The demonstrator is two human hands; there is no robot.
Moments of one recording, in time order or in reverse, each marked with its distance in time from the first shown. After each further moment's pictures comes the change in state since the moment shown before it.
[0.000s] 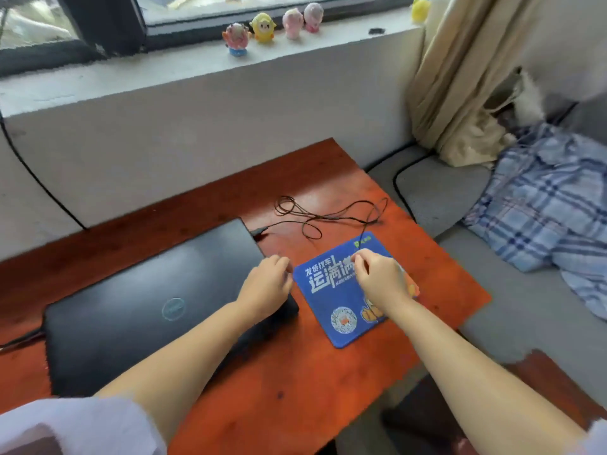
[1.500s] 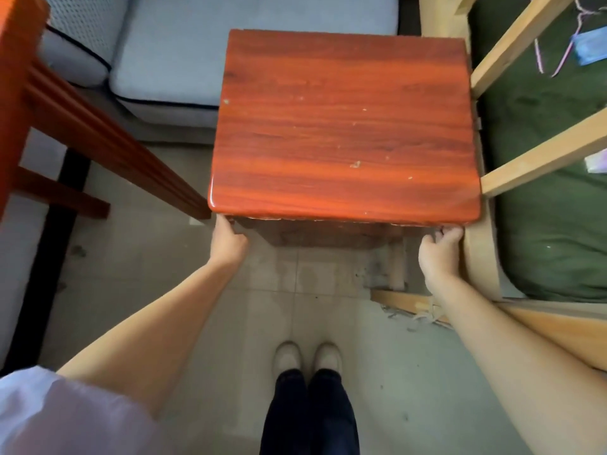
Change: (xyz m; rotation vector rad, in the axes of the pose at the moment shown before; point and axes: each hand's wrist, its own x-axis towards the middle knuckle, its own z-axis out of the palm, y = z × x) left_hand -0.170 0.191 0.456 -0.313 -0.511 -0.005; right_hand -0.578 0.394 0.075 0.638 0.845 1.554
